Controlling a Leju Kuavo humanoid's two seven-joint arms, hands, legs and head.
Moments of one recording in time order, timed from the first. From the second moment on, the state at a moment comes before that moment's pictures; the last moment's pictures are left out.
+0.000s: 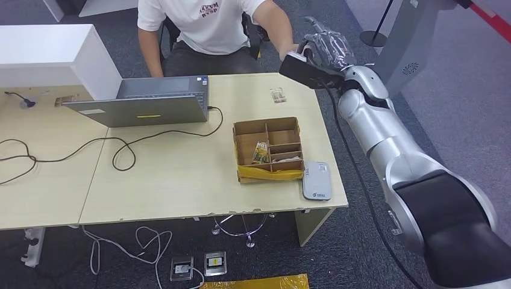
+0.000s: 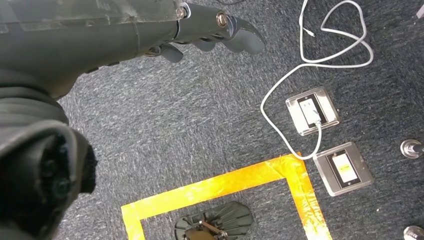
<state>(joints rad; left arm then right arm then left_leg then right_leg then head) -0.21 0.13 -1.06 -0.21 0.70 0.52 -0.26 -1.17 -0.13 0.50 -0.50 0.75 -0.10 -0.28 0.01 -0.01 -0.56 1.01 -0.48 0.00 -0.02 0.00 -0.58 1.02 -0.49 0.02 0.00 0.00</state>
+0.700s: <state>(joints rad) -0.17 0.12 -1.06 -0.21 0.75 0.58 -0.34 -1.24 -0.19 0.52 -0.44 0.65 -0.37 -0.39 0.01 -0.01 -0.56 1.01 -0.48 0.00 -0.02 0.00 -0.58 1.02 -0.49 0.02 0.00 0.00</state>
